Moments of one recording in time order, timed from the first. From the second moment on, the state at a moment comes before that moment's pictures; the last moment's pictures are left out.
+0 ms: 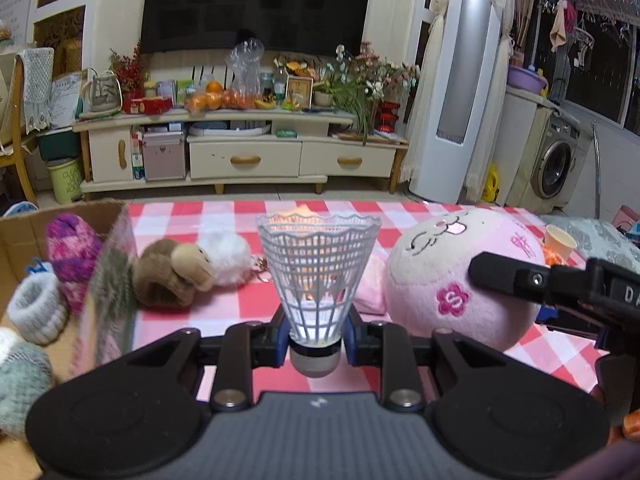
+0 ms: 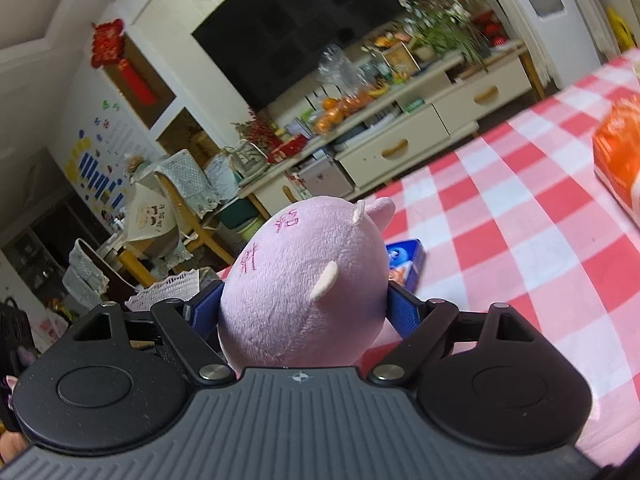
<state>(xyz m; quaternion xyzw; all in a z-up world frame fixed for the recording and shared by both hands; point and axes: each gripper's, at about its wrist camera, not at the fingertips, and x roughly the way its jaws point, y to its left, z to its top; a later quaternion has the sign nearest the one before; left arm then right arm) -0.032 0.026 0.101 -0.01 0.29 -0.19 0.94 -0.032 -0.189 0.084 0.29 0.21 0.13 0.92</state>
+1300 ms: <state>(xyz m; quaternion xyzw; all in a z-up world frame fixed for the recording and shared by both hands) 0.005 0.224 0.111 -0.13 0.28 0.02 0.95 0.042 -0.034 0.110 0.00 0.19 0.29 0.94</state>
